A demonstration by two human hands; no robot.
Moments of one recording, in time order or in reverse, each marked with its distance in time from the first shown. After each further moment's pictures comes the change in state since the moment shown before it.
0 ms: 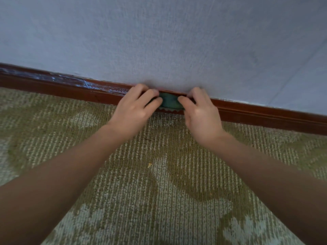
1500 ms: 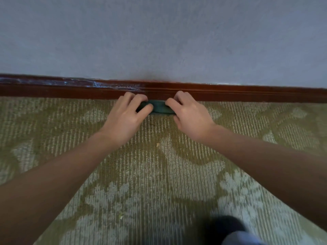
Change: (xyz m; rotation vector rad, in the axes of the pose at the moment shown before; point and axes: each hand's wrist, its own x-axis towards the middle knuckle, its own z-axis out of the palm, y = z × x) left_hand -0.031 0.006 -0.071 -0.130 -0.200 -0.030; right_hand -0.013 -0.067 -0.050 -0.019 -0.339 0.109
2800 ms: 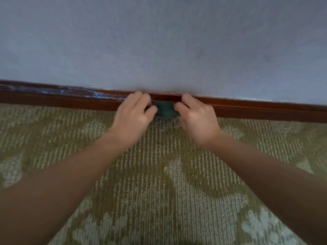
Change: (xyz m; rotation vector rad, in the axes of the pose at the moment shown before) left_hand 0.029 -0.033 0.051 0.181 0.153 -0.023; right_hand 0.049 0.036 0.050 -0.029 0.266 -0.127
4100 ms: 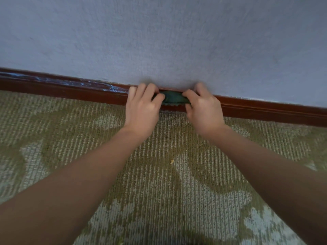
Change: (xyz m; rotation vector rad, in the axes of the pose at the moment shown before) left_hand 0.002 0.010 -0.014 0.014 0.016 -0.285; right_hand 0.011 -0.014 -0.008 0.084 0.011 0.184
